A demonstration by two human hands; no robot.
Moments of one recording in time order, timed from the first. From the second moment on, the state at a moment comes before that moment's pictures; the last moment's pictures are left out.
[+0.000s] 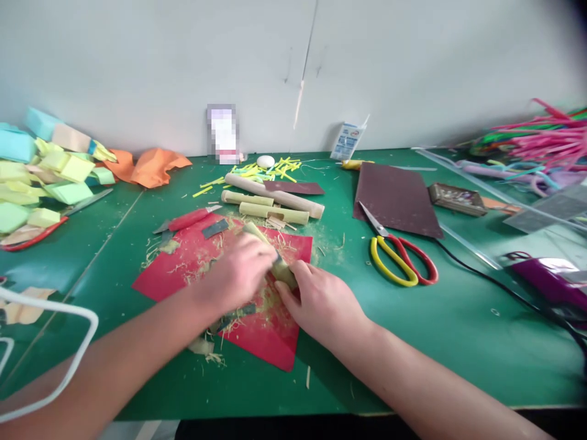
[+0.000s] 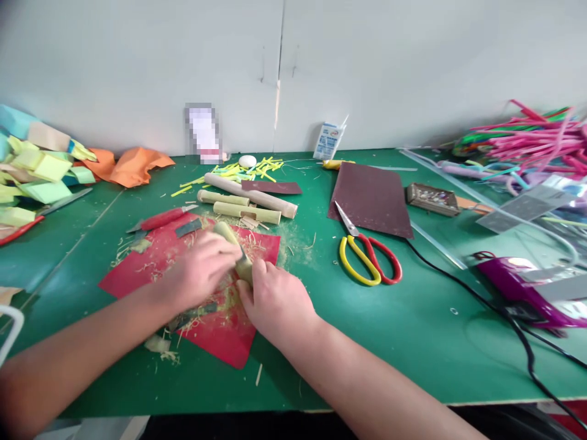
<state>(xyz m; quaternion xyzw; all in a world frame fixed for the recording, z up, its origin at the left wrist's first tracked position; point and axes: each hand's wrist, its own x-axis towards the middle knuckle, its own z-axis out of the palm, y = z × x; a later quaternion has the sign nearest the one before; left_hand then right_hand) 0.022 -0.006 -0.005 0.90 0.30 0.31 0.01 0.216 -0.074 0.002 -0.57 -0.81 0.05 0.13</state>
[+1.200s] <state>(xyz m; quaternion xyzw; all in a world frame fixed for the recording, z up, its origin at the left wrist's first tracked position) 0.017 -0.005 -0.006 0.90 0.31 0.31 -0.05 0.216 -0.073 0.009 -0.60 -0.79 0.10 0.11</state>
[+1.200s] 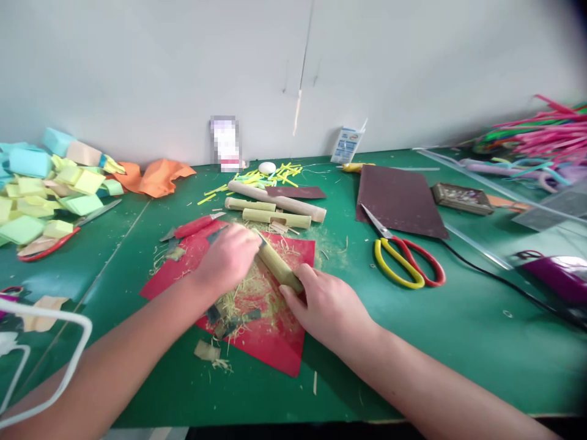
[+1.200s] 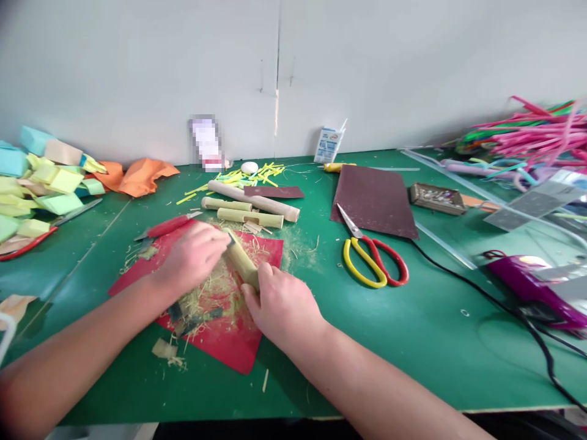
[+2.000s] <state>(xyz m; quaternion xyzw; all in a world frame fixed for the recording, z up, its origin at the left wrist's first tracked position) 0.024 -0.010 -0.005 0.88 0.32 0.34 -0.02 0.216 -0.074 0.004 -0.59 -0.79 0.08 0.12</state>
